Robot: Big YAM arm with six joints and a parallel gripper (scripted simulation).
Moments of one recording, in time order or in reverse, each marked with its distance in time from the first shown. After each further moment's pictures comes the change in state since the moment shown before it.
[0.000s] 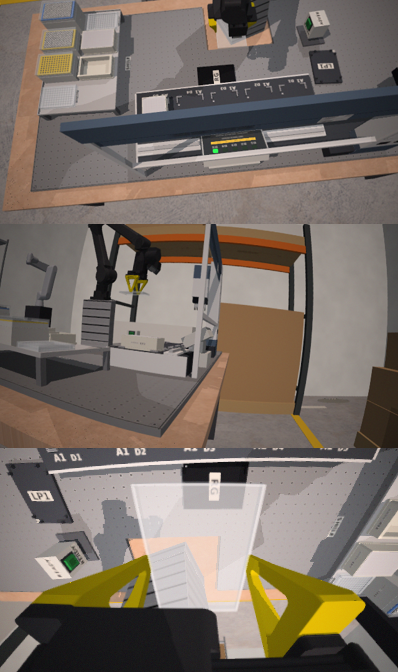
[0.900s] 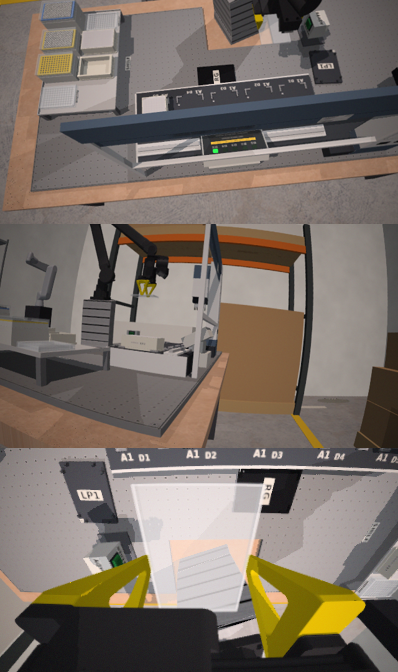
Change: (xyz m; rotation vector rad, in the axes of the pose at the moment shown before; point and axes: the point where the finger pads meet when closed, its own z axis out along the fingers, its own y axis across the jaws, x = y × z) arm -0.002 0.125 -0.005 -0.005 -0.019 -0.013
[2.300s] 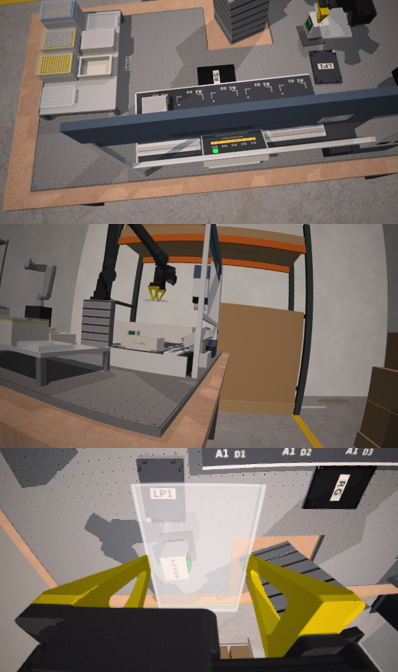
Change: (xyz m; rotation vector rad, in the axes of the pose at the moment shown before) arm 0.002 0.180 0.000 -0.001 0.004 0.036
